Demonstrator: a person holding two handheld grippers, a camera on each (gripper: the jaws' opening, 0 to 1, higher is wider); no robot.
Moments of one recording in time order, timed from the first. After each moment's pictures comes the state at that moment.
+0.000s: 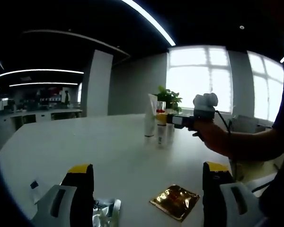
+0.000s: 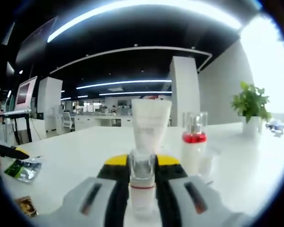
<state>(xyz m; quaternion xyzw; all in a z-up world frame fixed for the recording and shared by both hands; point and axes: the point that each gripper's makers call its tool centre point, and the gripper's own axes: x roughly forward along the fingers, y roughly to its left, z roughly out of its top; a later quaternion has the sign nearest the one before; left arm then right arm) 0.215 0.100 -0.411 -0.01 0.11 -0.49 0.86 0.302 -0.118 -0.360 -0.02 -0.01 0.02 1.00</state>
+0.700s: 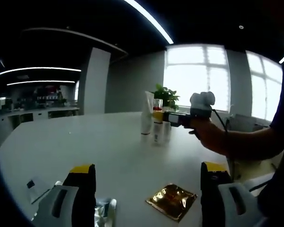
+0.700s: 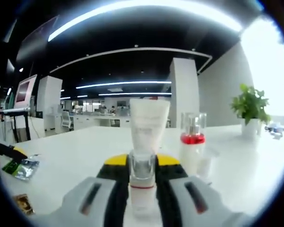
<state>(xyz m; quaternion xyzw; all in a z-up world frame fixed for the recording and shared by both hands) 0.211 0.094 -0.416 -0.01 0.12 -0.51 0.85 0.311 -0.130 -0.361 -0.03 -0.01 0.01 1.00</state>
